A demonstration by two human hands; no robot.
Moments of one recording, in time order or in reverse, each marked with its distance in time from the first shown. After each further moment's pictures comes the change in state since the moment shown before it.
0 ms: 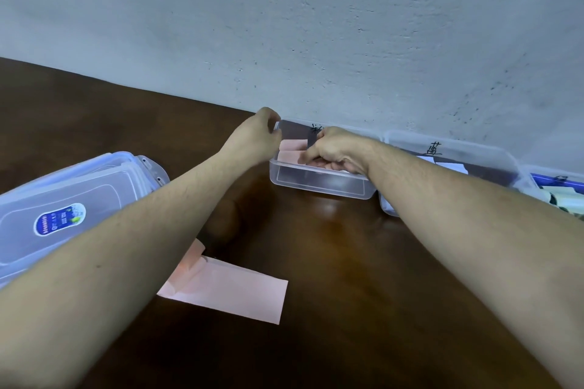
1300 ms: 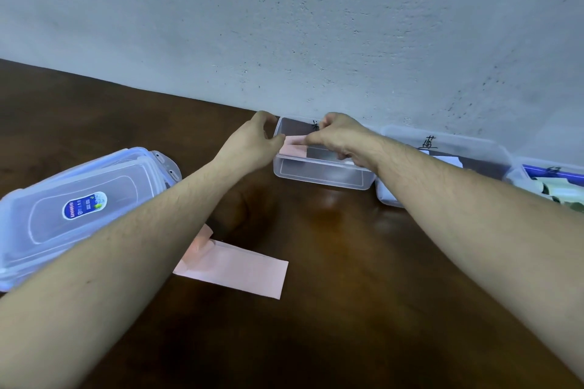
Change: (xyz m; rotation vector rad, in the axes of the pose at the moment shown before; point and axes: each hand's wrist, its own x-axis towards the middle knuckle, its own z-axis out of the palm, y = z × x) left_hand -0.046 0.009 -0.014 0.034 0.050 0.013; right_hand -0.030 -0.004 -0.007 -0.121 0.164 -0.124
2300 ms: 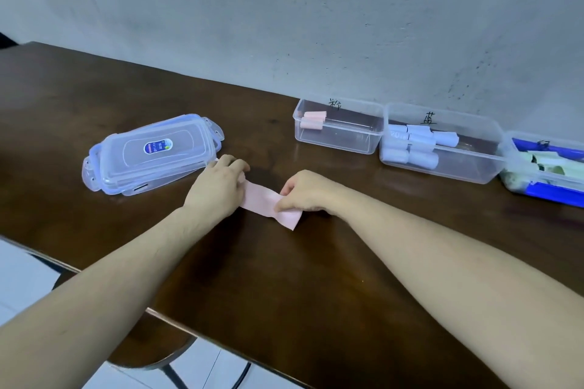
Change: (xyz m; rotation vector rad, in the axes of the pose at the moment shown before) left_hand -0.192 -0.061 -0.024 0.484 0.034 -0.005; right_hand -0.156 0.034 0.102 -0.413 -0.357 -0.218
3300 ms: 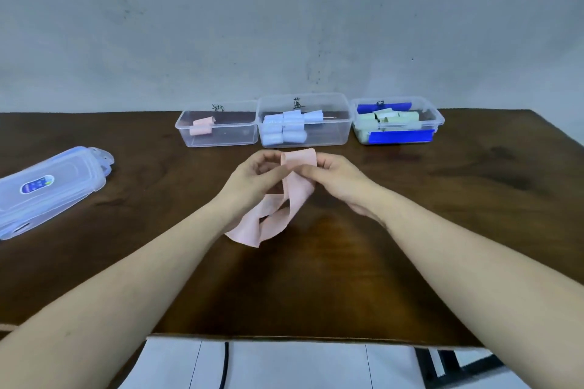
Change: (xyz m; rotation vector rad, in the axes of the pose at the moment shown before) left_hand -0.065 0.252 0.001 -1.256 -0.380 0.140; right_hand -0.203 0.173 -0.048 0.837 0.425 -0.075
